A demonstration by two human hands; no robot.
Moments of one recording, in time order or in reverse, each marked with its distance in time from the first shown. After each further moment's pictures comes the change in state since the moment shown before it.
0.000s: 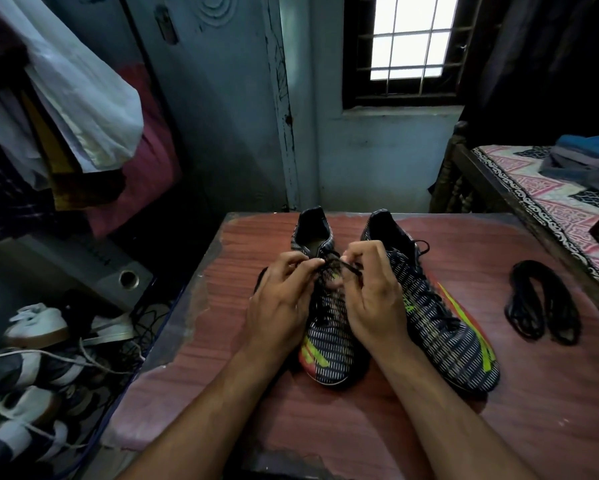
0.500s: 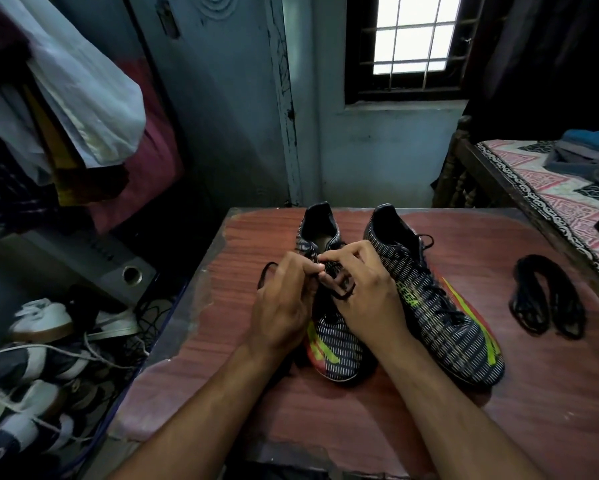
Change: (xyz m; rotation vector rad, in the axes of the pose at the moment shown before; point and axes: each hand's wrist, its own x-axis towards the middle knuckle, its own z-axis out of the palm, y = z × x) left_hand -0.006 0.000 -0.002 -0.173 0.088 0.155; right_hand -0.001 0.001 0.005 -0.116 -0.091 -0.036
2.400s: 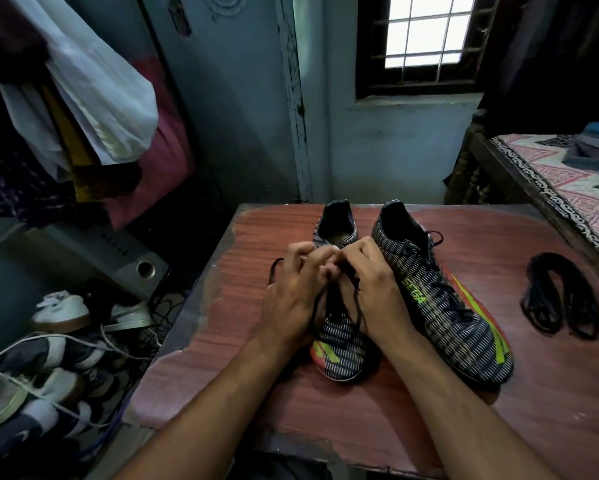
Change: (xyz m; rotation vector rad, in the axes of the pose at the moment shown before) left_hand 0.002 0.011 -0.004 0.111 -0.137 -0.131; right_hand 0.002 0.001 -0.001 0.102 -0.065 -0.042
